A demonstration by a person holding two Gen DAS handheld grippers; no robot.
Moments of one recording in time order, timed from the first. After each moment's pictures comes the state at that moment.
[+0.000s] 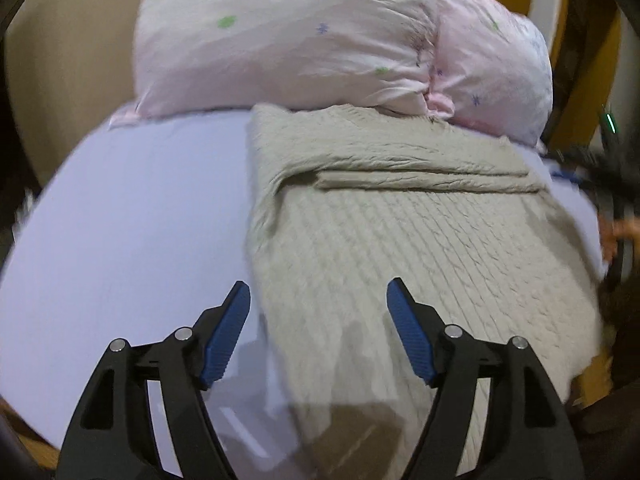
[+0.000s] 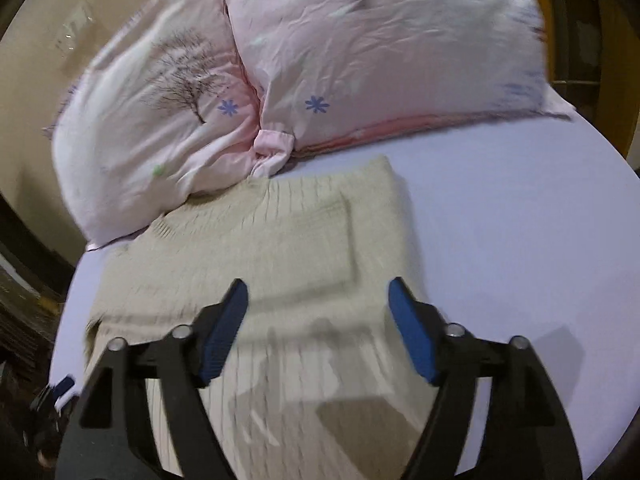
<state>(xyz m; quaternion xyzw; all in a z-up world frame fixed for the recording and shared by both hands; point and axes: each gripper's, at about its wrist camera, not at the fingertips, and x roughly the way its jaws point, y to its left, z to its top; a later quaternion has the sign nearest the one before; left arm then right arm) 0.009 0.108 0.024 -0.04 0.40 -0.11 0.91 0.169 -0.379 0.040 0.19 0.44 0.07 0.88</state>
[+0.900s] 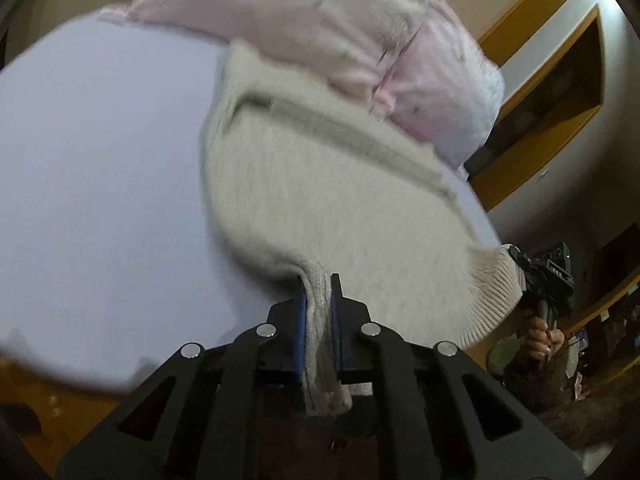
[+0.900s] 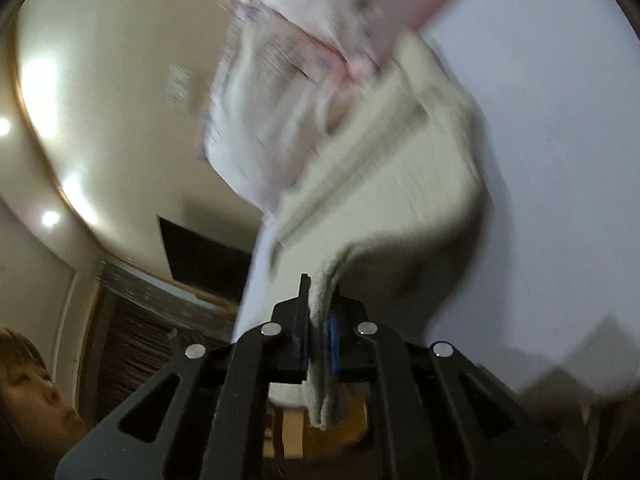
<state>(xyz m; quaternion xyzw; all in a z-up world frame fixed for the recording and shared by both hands) -0.035 0.131 0.022 -0.20 0.42 -0.23 0.86 0.052 -0.414 0.026 0.44 0.36 0.30 0.77</state>
